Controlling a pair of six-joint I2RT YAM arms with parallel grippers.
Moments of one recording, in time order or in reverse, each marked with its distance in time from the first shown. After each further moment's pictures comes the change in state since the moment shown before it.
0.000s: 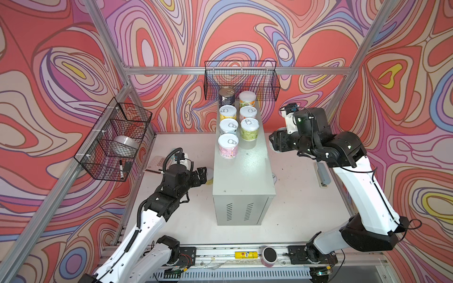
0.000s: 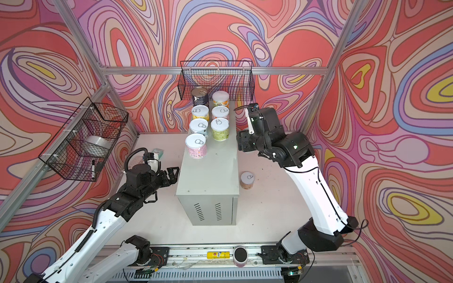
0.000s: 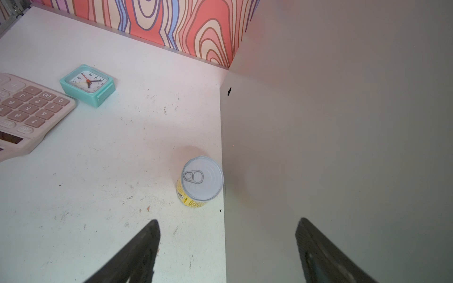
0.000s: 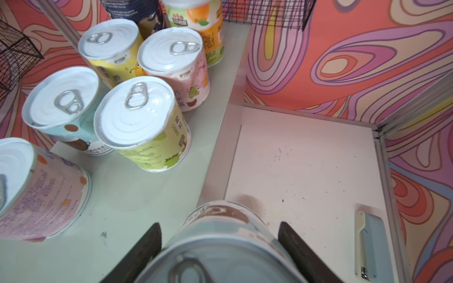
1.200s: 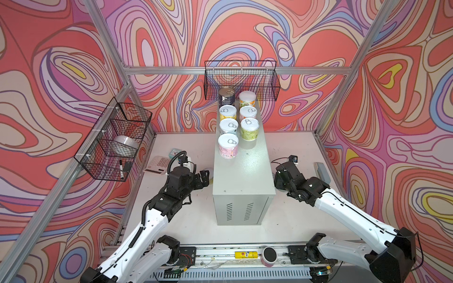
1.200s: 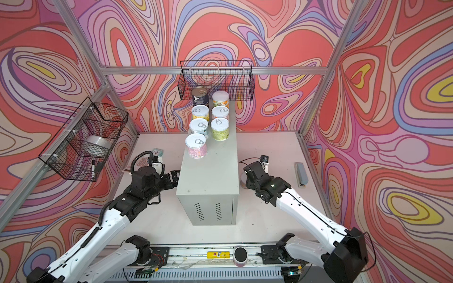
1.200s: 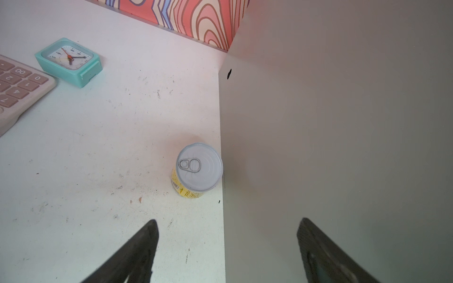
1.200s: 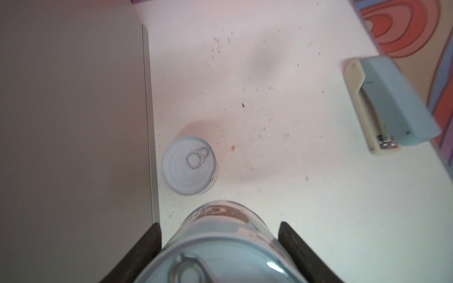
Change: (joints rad) left arm -0.014 0.008 -0.073 0.053 0.013 -0.022; right arm 0.003 -0.366 -1.120 0.461 0.312 0.374
